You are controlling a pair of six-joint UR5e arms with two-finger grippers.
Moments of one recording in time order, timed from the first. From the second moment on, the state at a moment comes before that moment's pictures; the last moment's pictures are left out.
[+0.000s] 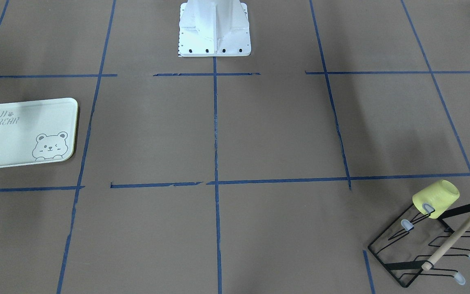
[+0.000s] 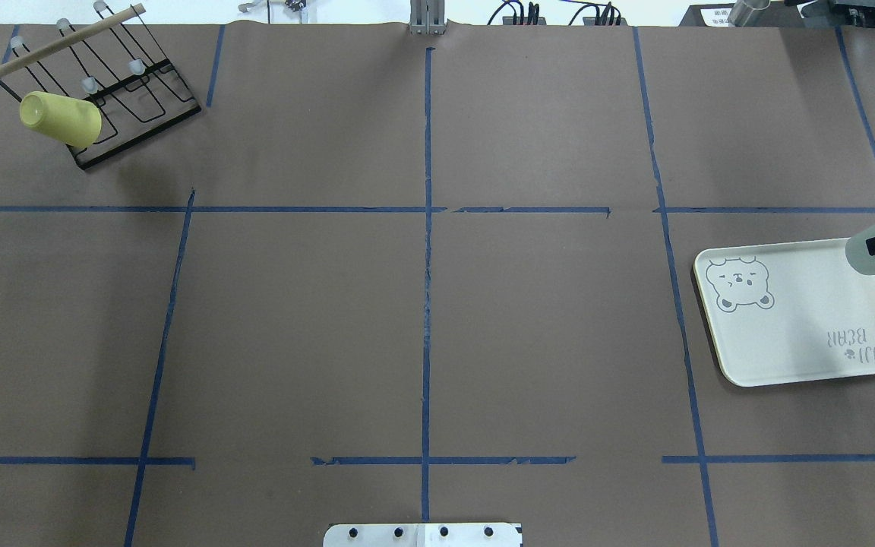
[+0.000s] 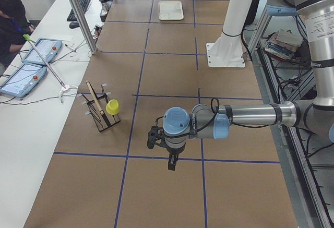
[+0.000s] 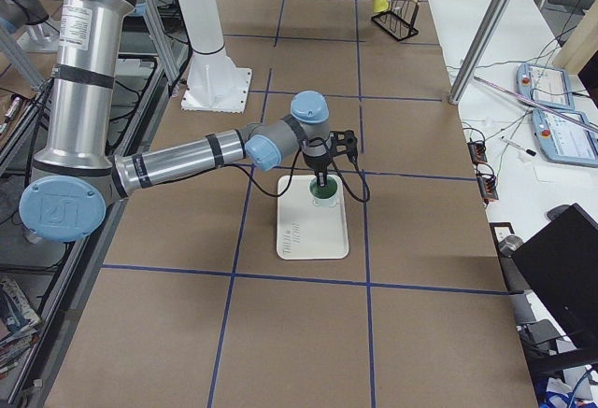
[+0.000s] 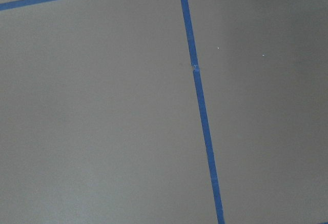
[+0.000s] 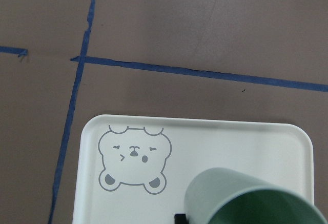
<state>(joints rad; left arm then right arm) -1.59 -1.27 -1.82 -1.61 -2.37 0.20 1.11 -1.75 2.01 -1.24 2.18 0.59</state>
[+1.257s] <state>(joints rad) -1.59 -1.29 -1.82 -1.61 -2.38 0.20 0.88 -1.67 1.91 -1.25 2.08 0.72</state>
